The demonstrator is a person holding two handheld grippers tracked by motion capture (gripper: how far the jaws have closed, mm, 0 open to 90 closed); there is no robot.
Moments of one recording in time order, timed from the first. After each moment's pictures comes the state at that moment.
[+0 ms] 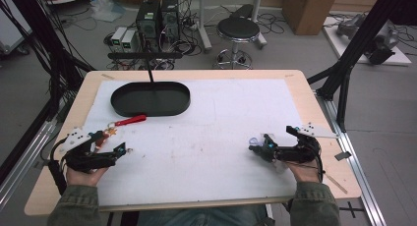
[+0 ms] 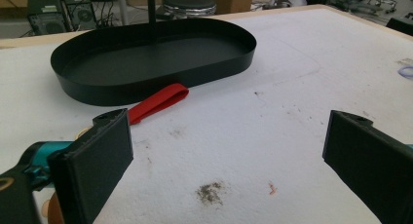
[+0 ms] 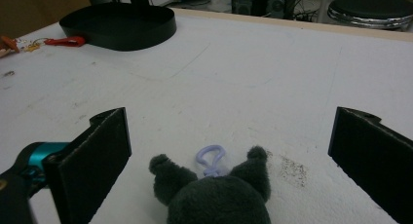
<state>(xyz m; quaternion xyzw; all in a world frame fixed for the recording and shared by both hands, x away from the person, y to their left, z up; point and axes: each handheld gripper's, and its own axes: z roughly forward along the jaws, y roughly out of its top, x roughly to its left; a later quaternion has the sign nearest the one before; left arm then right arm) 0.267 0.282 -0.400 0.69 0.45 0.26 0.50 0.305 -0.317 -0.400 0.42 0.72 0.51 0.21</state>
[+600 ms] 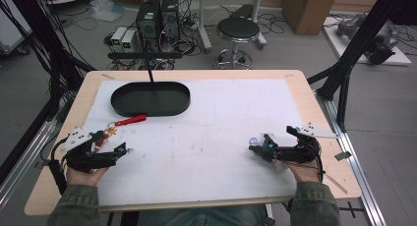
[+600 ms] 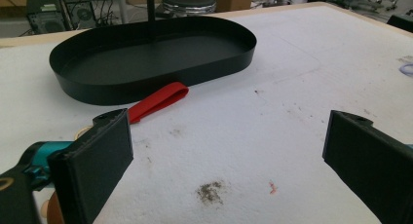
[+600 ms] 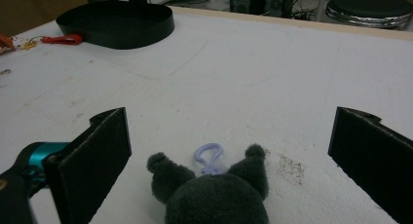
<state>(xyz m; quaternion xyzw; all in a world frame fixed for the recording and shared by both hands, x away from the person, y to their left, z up) 0.268 0.281 -0.400 0.69 0.45 0.26 0.50 0.305 -0.318 -0.400 0.42 0.72 0.50 0.22</state>
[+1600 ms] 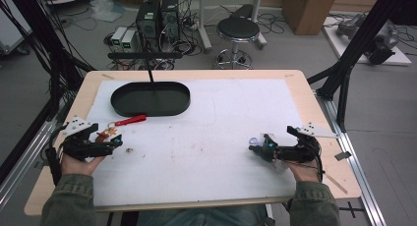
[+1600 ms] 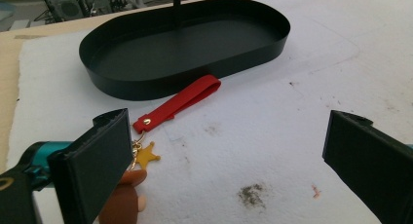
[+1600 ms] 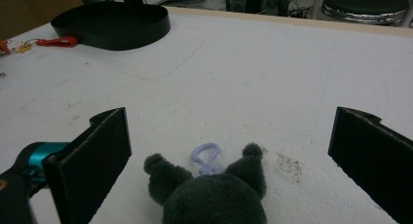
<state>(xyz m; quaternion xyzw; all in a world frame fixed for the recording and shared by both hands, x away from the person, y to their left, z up) 0.297 0.295 -0.388 0.72 0.47 0.26 0.44 0.306 -0.318 -0.401 0.43 0.72 0.50 0.22</state>
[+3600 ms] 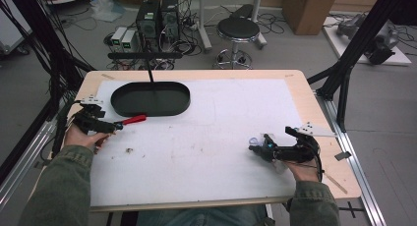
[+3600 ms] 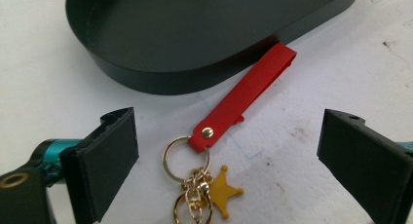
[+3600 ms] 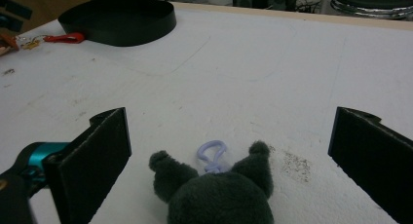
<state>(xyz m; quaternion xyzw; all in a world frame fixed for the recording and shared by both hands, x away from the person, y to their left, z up) 0.401 0.321 -0.414 0.80 0.46 0.17 0.35 0.309 -0.317 -0.402 0.42 0.73 0.50 0.20</state>
